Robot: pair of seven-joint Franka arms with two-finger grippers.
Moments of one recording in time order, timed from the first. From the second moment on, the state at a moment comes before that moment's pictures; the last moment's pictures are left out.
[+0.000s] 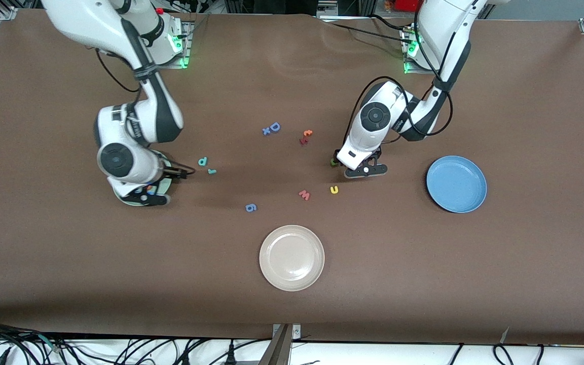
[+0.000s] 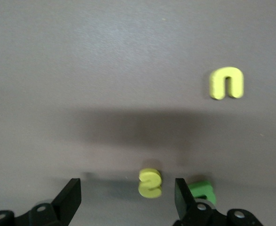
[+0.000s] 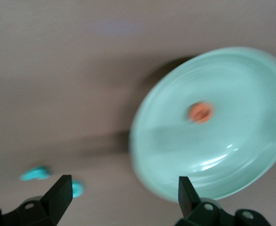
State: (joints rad) left arm -0.44 0.48 -0.14 -2.11 0.04 2.51 -0.75; right arm 0.47 0.45 -0.15 -1.90 0.04 2.08 0.45
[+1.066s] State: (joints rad) left arm -0.49 0.50 -0.12 -2.11 0.04 2.51 -0.83; right arm 0.47 0.36 -0.05 -2.19 0.04 2.41 0.66
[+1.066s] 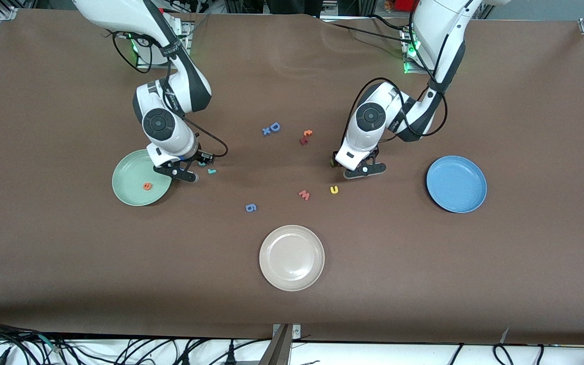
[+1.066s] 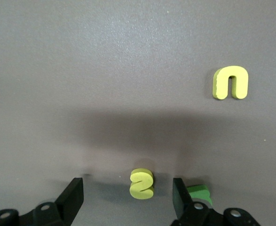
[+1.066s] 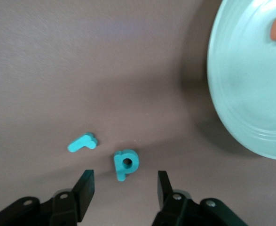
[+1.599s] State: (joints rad) left arm -0.49 0.51 -0.12 -2.10 0.04 2.52 -0.83; right arm 0.47 0.38 -0.05 -2.23 0.04 2.48 0.64
